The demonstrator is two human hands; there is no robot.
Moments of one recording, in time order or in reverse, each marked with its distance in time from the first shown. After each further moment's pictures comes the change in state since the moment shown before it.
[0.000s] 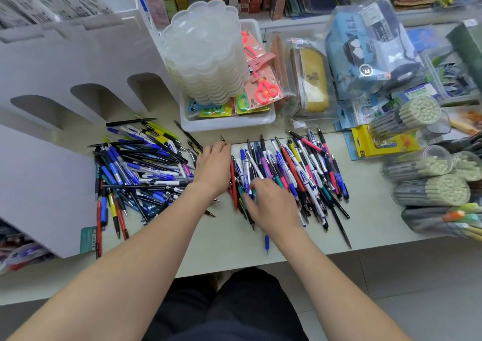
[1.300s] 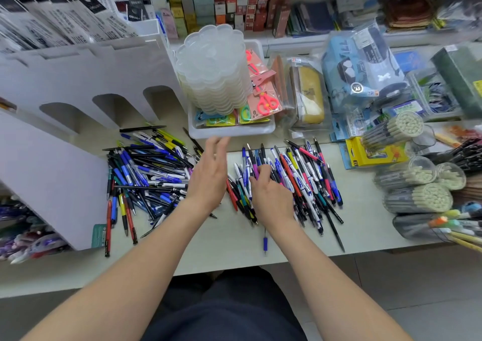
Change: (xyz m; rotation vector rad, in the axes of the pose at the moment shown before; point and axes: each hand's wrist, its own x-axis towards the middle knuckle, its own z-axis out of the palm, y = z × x) left_hand -0.051 0.008 -0.040 -0.118 0.322 0.101; right_hand 0.016 -0.010 -0.011 -0.150 0.111 0.052
